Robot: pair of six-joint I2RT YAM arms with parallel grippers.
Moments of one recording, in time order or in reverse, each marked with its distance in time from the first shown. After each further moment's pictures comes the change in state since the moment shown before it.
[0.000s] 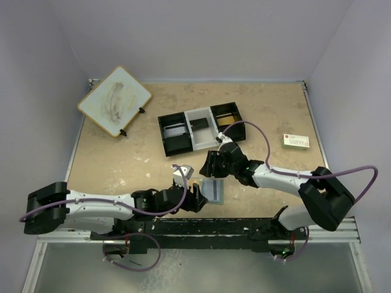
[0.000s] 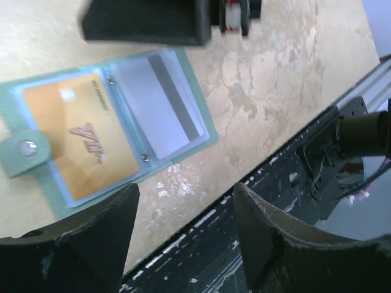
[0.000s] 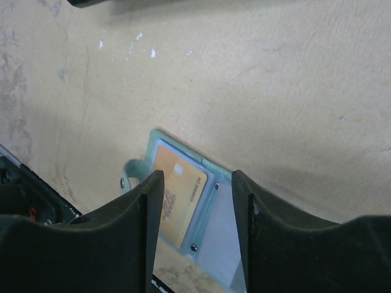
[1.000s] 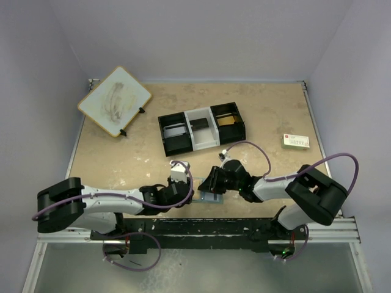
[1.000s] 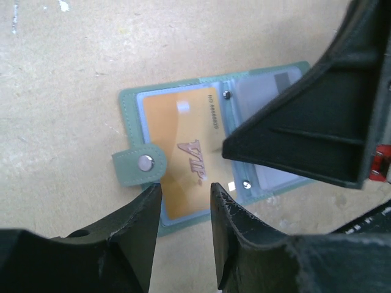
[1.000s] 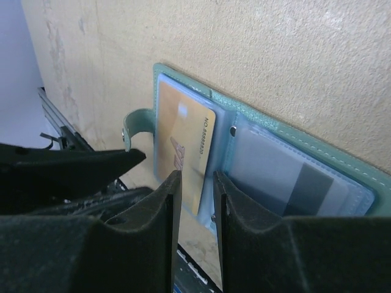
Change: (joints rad) left arm 0.082 0.087 0.037 -0.183 -0.158 0.012; right arm 0.073 0.053 -0.291 0.425 -0.134 0.325
